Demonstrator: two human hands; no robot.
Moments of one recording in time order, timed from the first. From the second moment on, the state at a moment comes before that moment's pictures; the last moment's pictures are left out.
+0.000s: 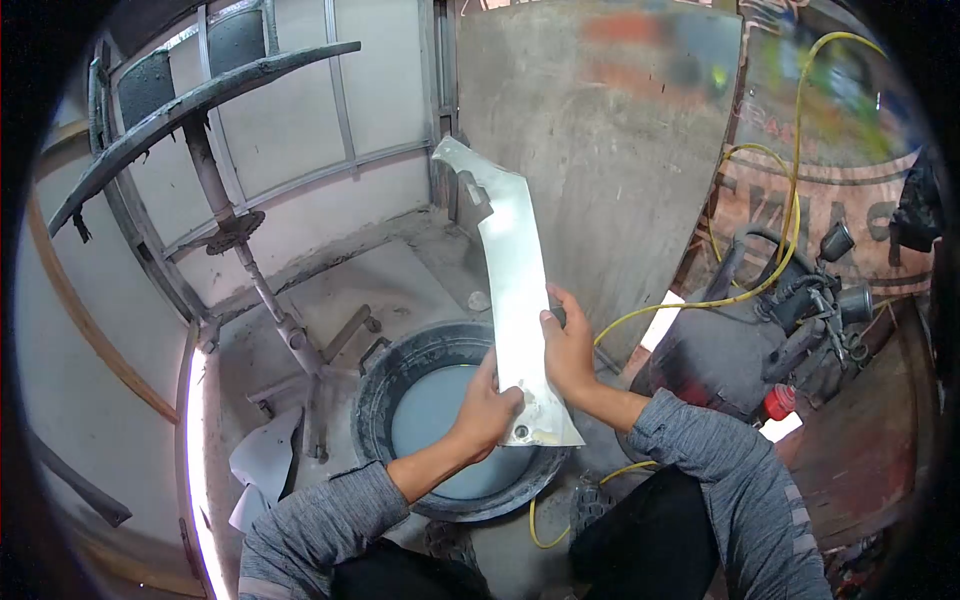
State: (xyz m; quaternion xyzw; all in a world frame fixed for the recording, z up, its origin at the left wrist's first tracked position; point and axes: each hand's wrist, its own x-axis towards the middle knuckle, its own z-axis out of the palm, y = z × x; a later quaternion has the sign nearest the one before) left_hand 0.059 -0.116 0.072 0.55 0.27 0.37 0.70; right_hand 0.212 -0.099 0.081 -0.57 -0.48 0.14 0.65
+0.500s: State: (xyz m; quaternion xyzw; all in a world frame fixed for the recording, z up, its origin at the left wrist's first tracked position) left_hand 0.062 -0.118 0.071 0.54 0.25 0.39 0.70; right_hand 0.212 -0.106 0.091 -0.59 -0.49 0.17 0.62
